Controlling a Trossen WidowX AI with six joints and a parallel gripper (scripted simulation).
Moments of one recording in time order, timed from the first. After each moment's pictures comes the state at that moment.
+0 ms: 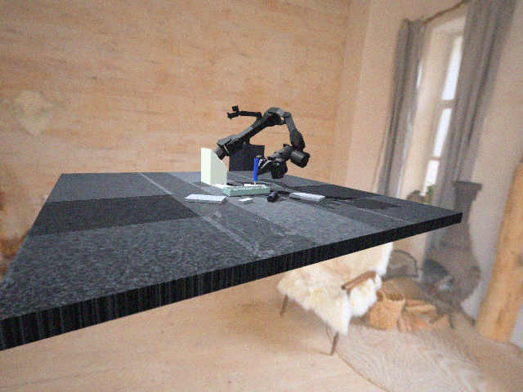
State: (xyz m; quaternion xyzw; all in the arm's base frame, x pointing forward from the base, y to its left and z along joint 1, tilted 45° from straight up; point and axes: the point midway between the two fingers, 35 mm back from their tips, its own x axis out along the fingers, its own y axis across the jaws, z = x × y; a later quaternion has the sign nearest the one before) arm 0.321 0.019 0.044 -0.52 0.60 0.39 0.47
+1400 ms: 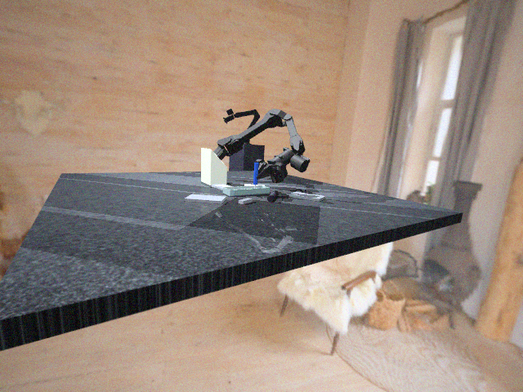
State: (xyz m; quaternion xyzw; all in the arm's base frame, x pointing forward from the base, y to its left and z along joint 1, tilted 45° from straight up) arm 0.324 0.031 0.033 -0.52 0.60 0.39 0.46
